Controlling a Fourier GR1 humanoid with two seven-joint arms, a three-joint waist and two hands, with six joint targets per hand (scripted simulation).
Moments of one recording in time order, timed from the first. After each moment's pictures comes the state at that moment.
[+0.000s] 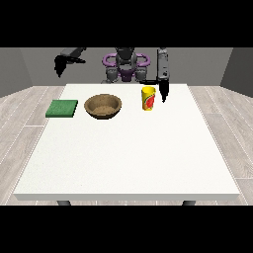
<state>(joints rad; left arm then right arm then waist) -0.30 0.04 0.18 -1.09 0.03 0.07 -0.58 -0.13 -0.24 -0.22 -1.55 -0.22 0.28 -0.16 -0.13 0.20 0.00</state>
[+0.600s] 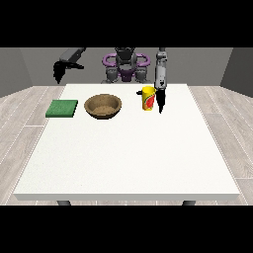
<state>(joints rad) -0.46 0.05 0.23 -0.73 0.03 0.11 -0.82 -0.16 -0.25 -0.24 -1.45 -0.21 0.31 -0.26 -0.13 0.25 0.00</state>
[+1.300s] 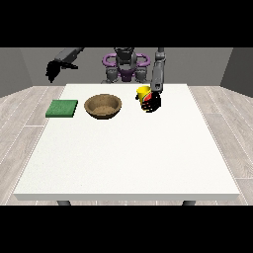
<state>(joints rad) -0.48 0.05 0.20 -0.66 -0.11 0.40 -0.93 -0.21 -0.30 -0.28 -1.41 -0.22 0.34 -0.27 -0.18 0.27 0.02</state>
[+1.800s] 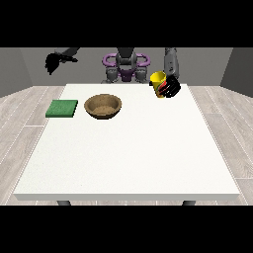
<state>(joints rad) -0.56 0.24 0.07 -0.63 -0.32 0.45 -0.60 -0.15 -0.32 -0.30 -1.29 -0.22 0.35 -0.21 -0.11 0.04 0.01</state>
